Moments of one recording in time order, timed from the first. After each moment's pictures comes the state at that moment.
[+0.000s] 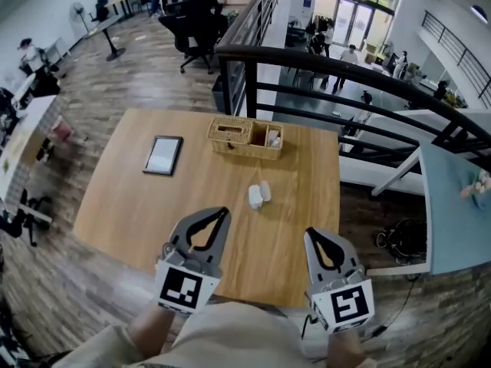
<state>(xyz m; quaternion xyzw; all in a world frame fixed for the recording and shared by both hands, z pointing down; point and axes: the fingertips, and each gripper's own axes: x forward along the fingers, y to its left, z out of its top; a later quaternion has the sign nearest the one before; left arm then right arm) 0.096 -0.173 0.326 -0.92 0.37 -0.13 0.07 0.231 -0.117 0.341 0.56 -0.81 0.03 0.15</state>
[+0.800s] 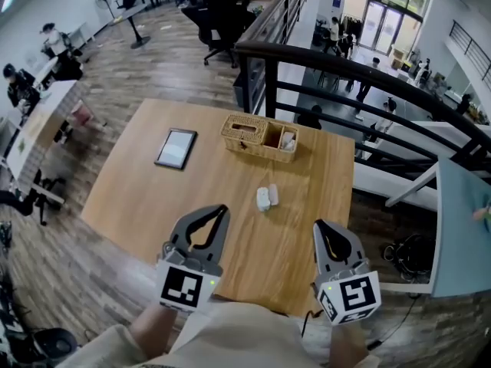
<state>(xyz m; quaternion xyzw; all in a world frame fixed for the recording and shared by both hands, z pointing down) 0.102 -0.194 0.334 -0.88 0.43 -0.16 0.07 0.266 -0.165 0.360 0.53 -0.84 0.06 0.12</state>
